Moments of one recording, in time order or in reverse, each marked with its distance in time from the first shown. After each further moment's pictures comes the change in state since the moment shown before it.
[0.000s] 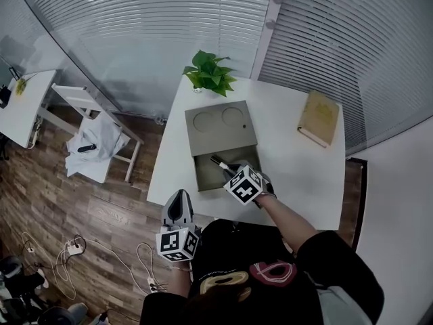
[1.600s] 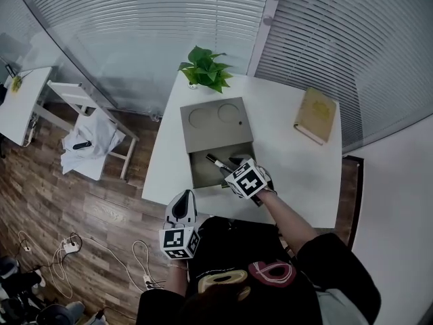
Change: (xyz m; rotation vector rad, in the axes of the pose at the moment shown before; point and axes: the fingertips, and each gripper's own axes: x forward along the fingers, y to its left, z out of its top) left arm 0.006 -0.023 -0.034 0.083 0.114 -0.087; right arm -0.012 -0.011 -0.001 0.141 -0.027 0.048
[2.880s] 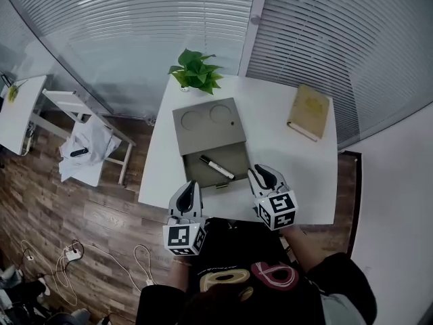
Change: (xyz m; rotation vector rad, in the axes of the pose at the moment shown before) left arm 0.020 -0.044 0.046 0.060 -0.118 -0.091; right arm -0.137 -0.032 -0.020 0.272 -0.463 -0.296
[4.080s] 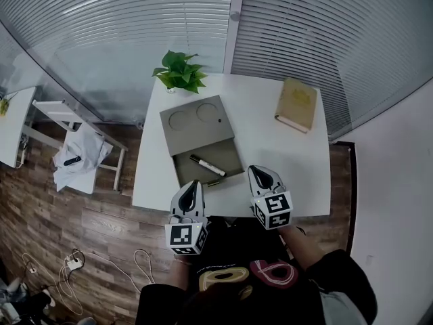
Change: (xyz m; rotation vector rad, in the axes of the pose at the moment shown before) left arm 0.008 -0.034 -0.007 0.023 0.018 -0.090; right arm -0.022 -0.017 -0.014 0.002 -0.008 -0.104
